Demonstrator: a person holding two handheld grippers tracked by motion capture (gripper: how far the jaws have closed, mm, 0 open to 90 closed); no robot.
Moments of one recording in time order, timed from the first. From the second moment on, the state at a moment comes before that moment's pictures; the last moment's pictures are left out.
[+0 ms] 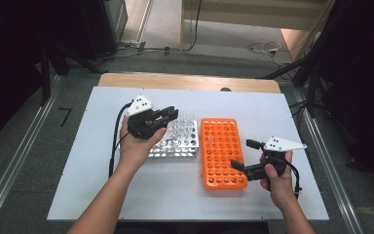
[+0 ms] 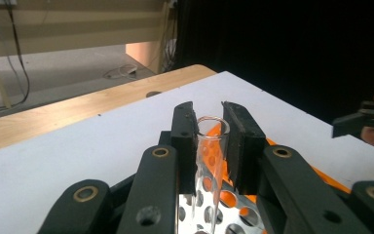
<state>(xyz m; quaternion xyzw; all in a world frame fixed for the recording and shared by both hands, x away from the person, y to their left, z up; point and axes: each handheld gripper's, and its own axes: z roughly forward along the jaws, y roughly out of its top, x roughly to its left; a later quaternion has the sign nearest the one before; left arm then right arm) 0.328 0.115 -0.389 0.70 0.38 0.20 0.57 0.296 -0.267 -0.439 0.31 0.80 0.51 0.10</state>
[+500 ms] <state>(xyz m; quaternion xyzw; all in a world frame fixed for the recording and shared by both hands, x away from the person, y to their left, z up) 0.354 0.118 -0.391 0.69 0.40 0.23 0.56 0.297 -0.268 -0.440 0.31 0.79 0.51 0.10</state>
